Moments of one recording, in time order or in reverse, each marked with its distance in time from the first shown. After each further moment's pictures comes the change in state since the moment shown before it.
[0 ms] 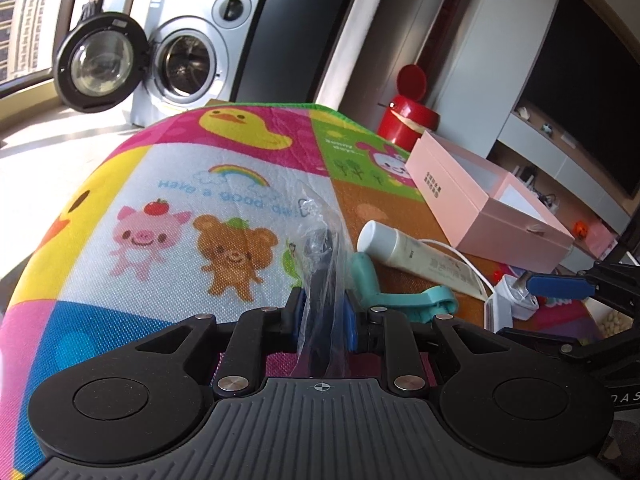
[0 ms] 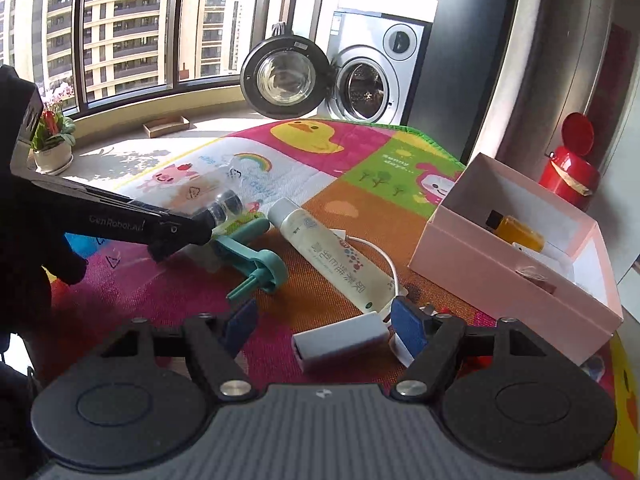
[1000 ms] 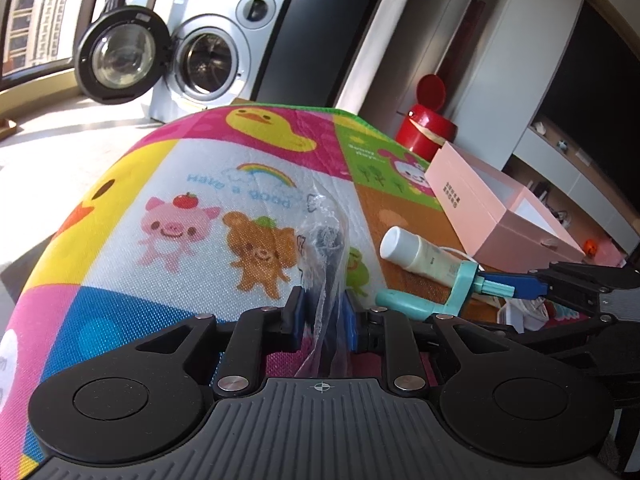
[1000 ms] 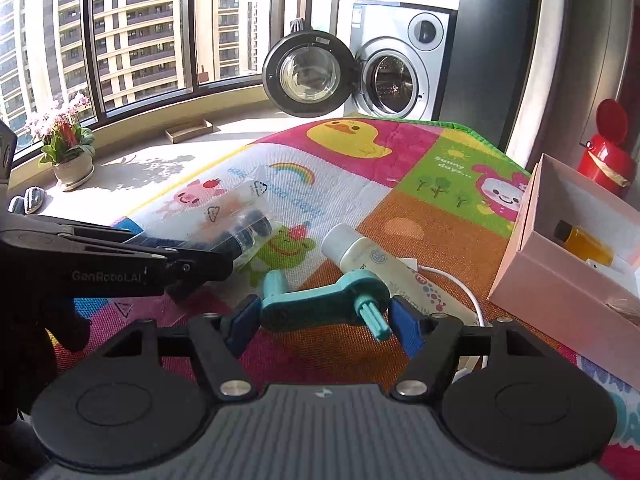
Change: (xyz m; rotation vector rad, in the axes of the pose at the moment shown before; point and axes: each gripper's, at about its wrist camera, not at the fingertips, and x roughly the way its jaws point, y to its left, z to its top) left arm -0.003 0.007 -0.001 -0.041 -0.009 0.027; right arm 0.040 0.022 0.023 0.015 0.010 0.065
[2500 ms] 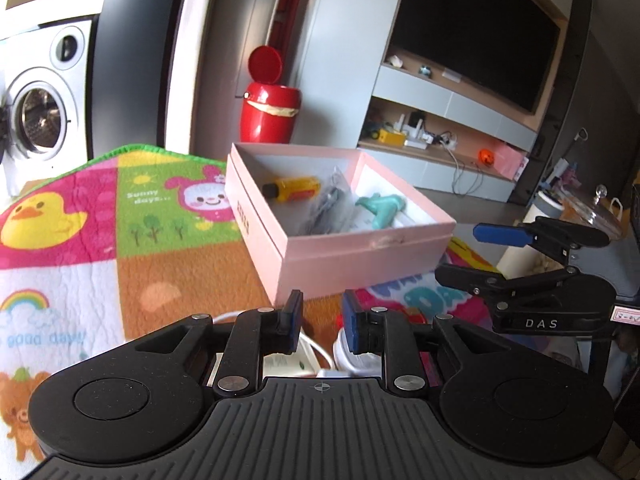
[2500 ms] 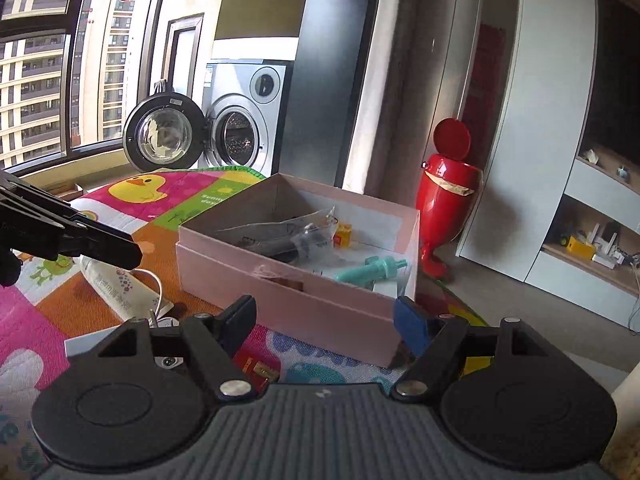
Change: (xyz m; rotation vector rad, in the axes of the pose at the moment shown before) left arm 0.056 -0.142 0.033 0.367 0.084 -0.317; right arm -0.075 -0.138 -0.067 0.134 -0.167 -0.371
